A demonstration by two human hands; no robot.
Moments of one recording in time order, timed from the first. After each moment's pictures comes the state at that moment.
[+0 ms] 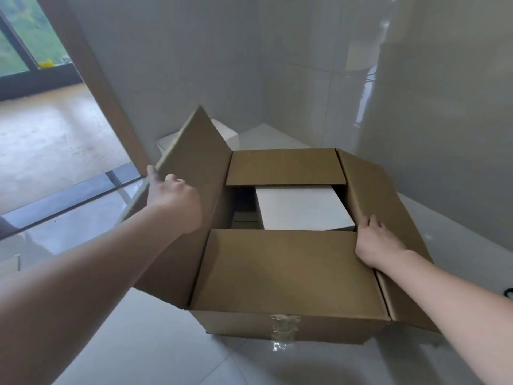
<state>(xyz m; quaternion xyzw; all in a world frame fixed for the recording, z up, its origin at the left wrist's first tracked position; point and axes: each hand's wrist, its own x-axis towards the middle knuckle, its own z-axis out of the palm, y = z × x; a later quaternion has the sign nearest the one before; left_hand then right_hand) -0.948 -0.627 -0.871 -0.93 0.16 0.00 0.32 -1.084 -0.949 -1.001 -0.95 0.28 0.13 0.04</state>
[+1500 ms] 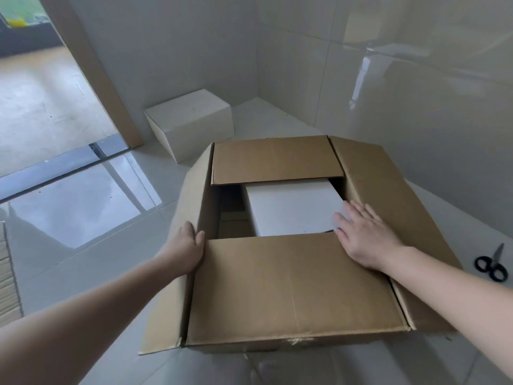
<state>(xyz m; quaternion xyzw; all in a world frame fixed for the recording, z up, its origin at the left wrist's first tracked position) -1.003 -0.581 -1.022 -0.97 0.08 0.15 -0.19 -1.142 -0.933 -1.010 -0.99 0.09 0.06 0.00</state>
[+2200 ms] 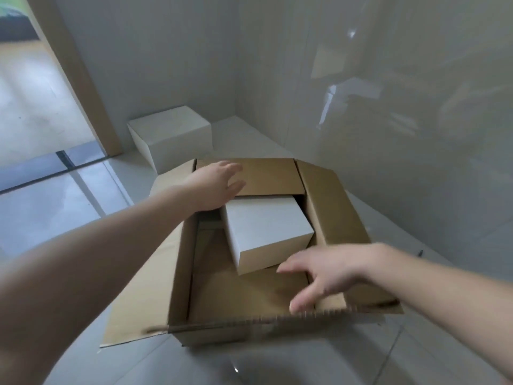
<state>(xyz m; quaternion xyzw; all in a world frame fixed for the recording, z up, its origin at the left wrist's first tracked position) -1.003 -0.674 -0.844 -0.91 0.39 -0.01 -0.13 -1.199 -0.860 -0.847 -0.92 -0.10 0.37 0.11</state>
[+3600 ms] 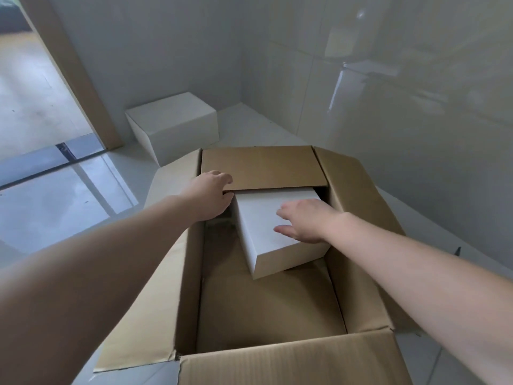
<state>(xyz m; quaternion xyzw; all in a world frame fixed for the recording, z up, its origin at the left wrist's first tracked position) -0.958 -0.660 -0.918 -0.94 0.33 0.04 -0.09 -1.068 -0.870 -0.946 -0.99 -0.08 0.11 -0.06</state>
